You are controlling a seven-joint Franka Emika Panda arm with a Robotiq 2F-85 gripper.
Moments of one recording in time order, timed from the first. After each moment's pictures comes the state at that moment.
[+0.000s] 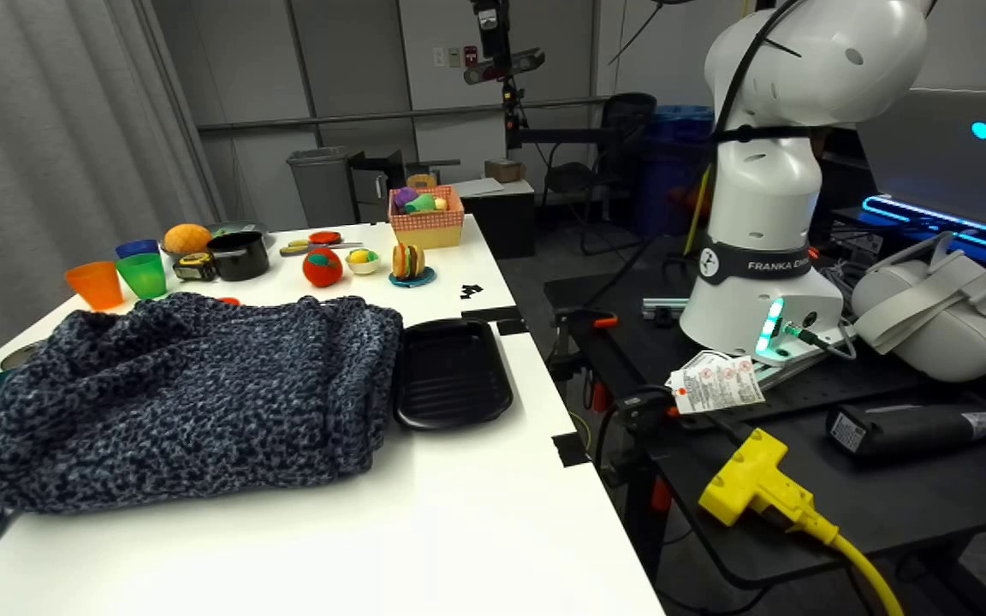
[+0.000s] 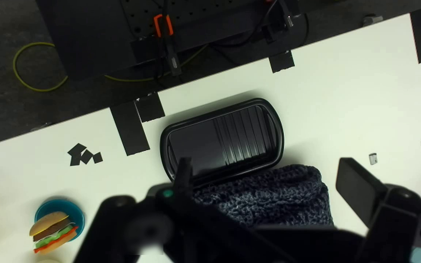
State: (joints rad) arm -0.14 -0.69 -0.18 -2.47 0.00 1.68 0.02
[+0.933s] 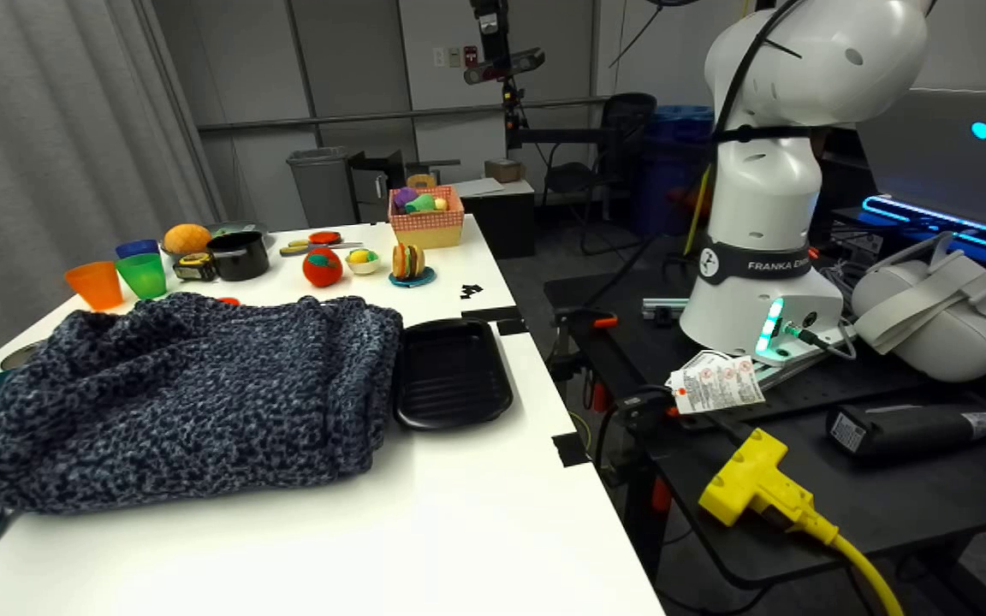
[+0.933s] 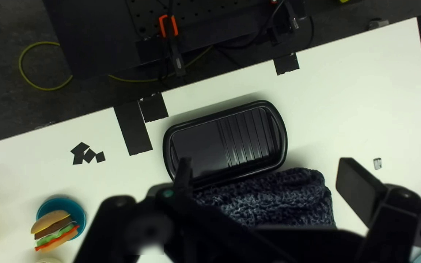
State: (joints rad) arm -0.14 -0.68 -0.18 -2.47 -0.01 1.68 0.01
